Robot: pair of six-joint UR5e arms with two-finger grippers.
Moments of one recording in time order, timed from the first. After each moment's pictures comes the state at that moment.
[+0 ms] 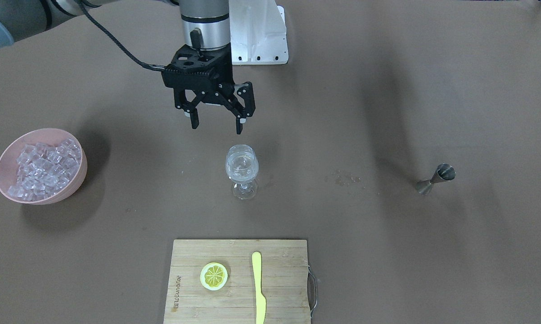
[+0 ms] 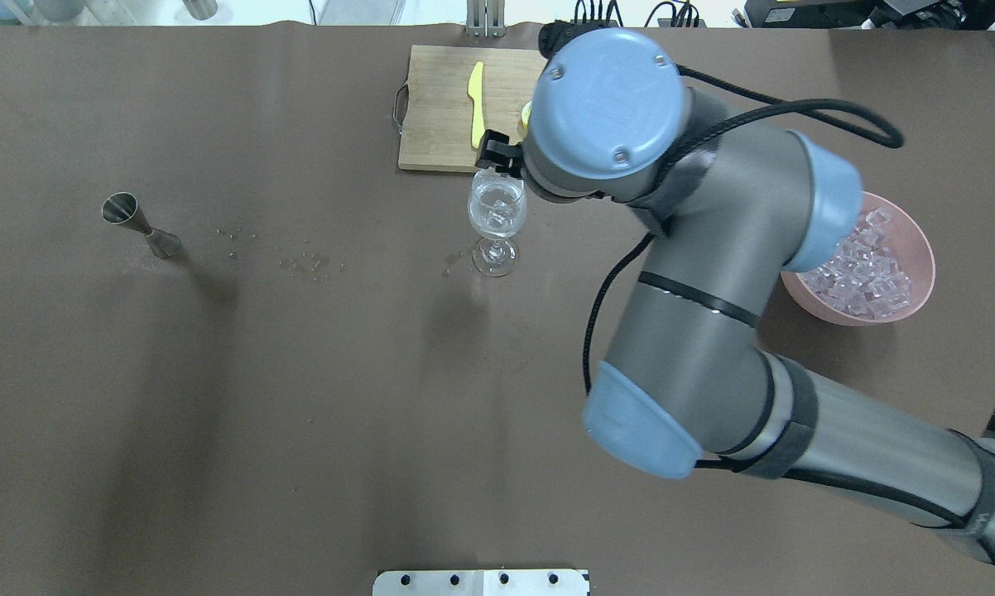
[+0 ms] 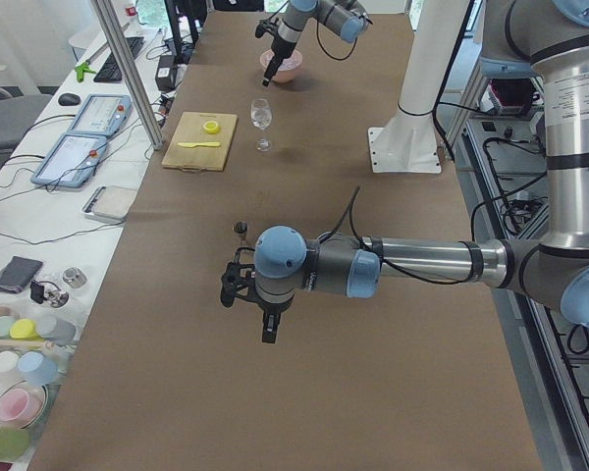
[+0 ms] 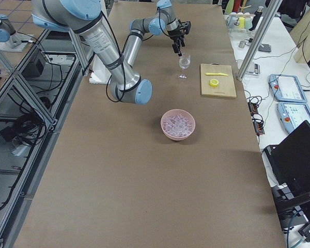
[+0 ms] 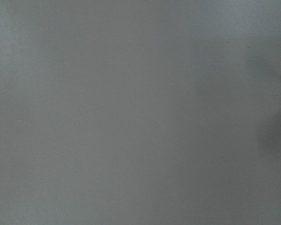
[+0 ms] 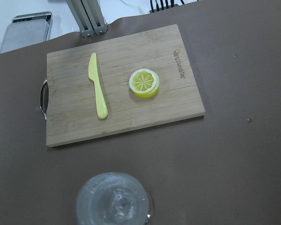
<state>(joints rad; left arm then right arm) -1.62 -1.40 -1.78 -1.67 -2.43 0.00 0.62 -0.80 1.93 -1.81 1.61 1.39</state>
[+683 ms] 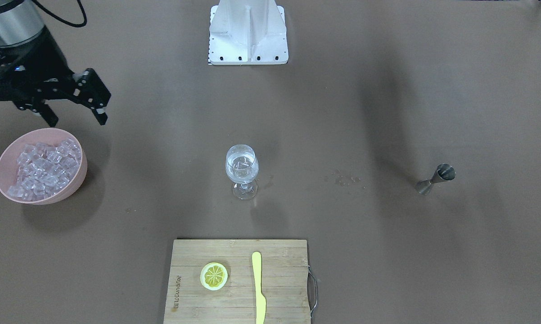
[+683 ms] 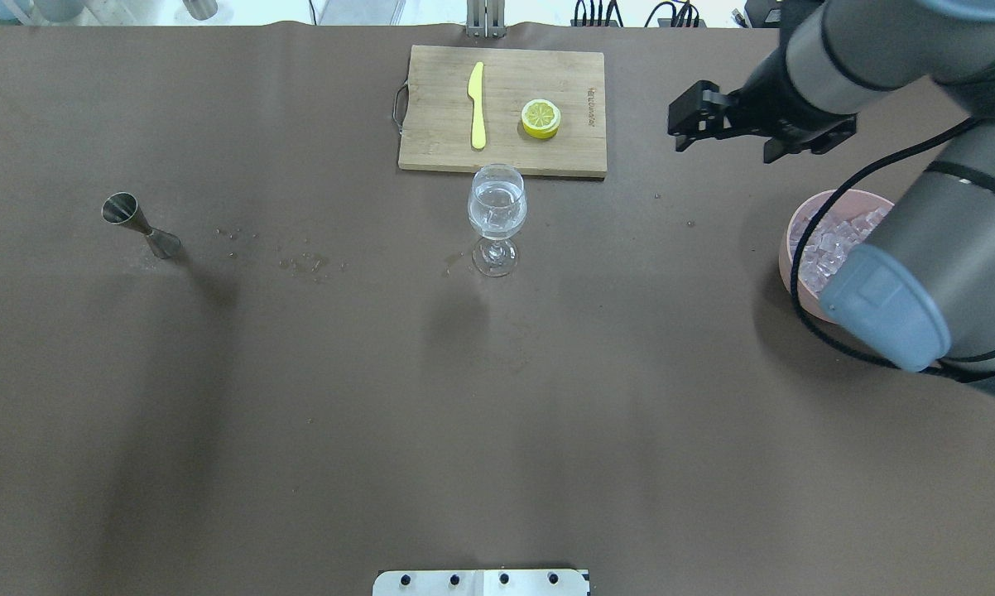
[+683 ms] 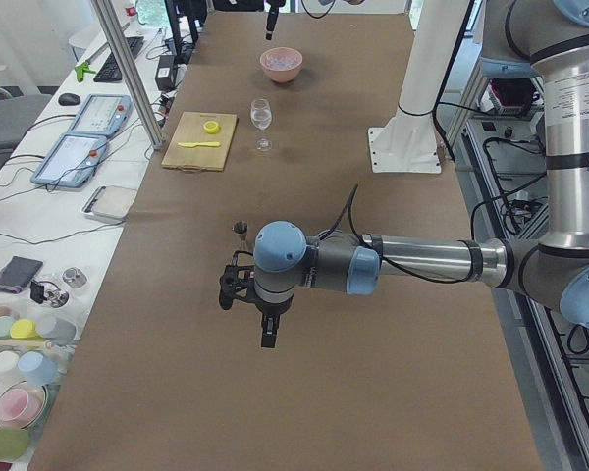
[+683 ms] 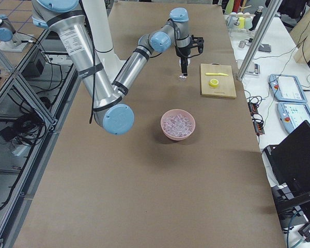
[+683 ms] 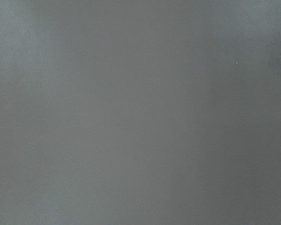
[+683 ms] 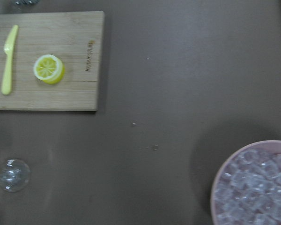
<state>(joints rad) -1.62 -1.41 -1.79 -1.66 -2.36 -0.06 1.04 -1.17 2.09 -1.80 2.11 0.82</state>
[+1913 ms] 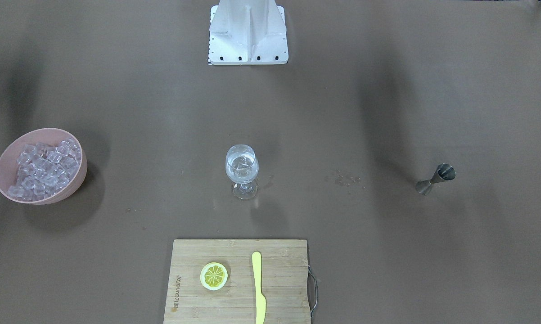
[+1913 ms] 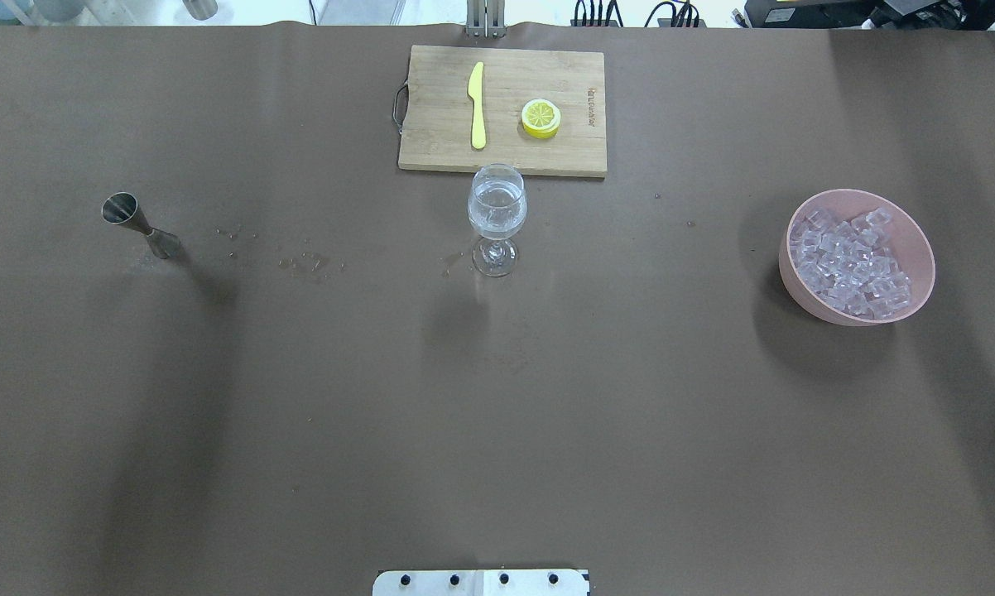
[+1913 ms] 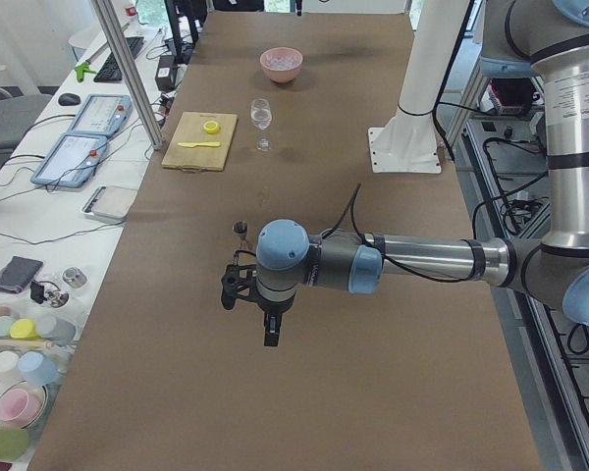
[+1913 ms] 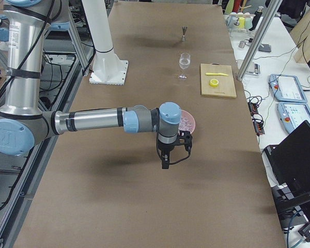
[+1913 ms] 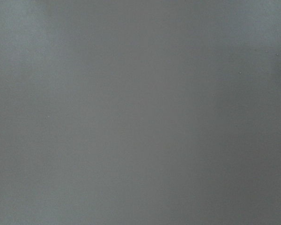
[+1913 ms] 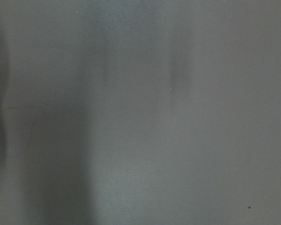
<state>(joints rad) -1.61 -1.39 -1.80 -1.66 -2.36 -0.08 1.44 -1.75 1.80 -1.53 2.23 0.10</state>
